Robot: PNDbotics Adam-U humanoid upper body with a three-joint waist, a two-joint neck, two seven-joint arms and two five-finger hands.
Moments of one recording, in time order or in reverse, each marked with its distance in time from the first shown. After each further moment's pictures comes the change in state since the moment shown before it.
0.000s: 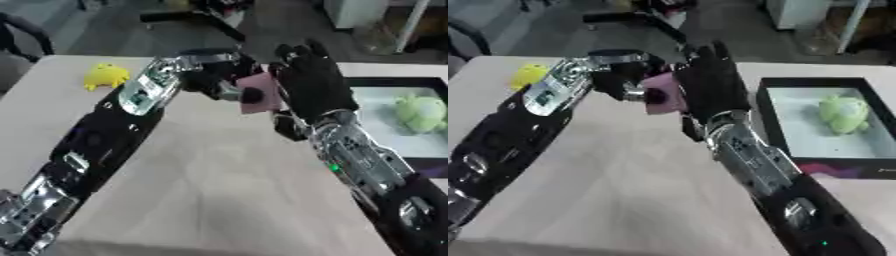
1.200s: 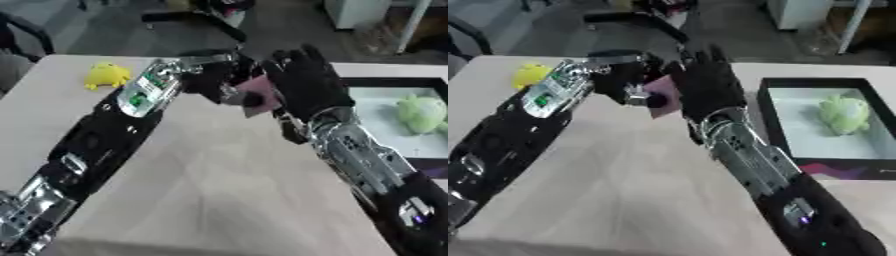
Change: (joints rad) left arm 0.006 0.009 -0.036 -0.048 0.049 0.061 0.057; right arm -0.009 0.003 0.012 -0.018 0.064 -0.048 0.182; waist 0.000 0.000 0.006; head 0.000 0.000
